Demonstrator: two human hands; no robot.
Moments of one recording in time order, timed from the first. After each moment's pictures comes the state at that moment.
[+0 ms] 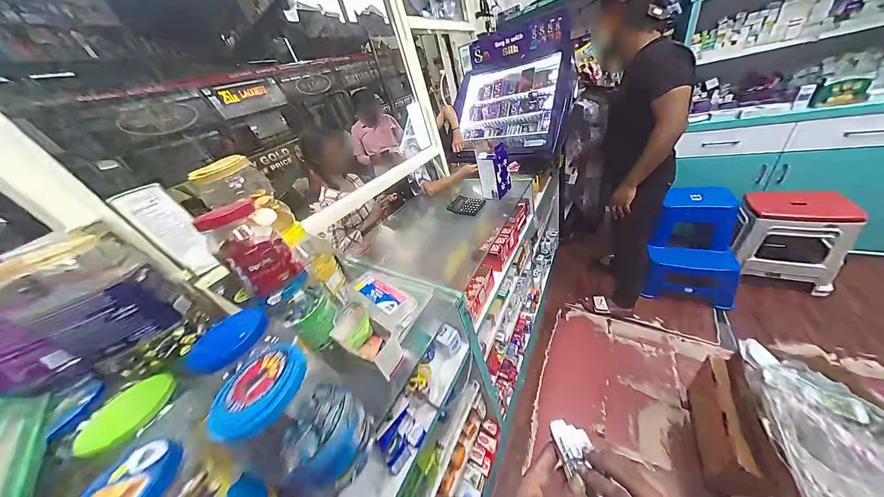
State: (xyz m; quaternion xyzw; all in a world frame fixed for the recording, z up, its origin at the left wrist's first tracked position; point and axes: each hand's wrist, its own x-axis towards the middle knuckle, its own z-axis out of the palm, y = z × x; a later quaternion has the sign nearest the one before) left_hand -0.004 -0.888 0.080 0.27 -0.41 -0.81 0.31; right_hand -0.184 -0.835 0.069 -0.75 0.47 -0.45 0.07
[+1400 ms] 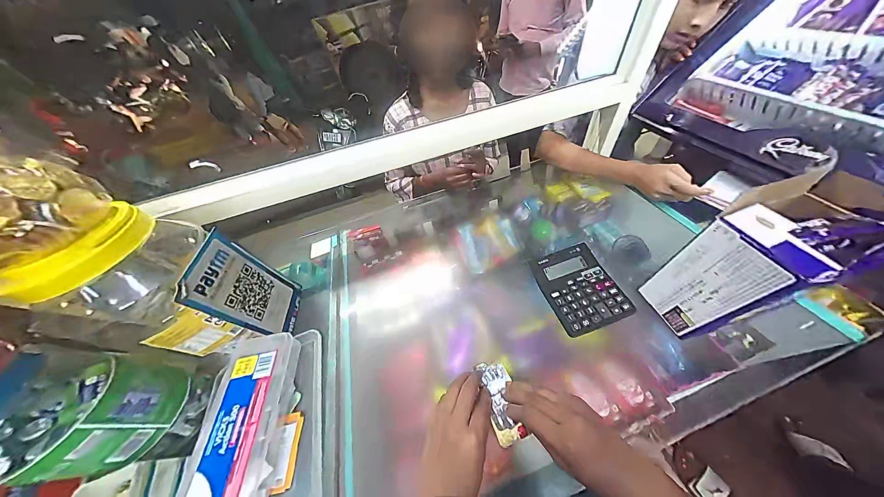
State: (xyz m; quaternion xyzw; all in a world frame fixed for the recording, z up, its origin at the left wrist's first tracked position) left_hand -0.071 -1.426 0.076 0.69 -0.64 0.11 0.31; right_hand -0.230 -1.554 0.062 -0.93 0.02 -0.35 0.14
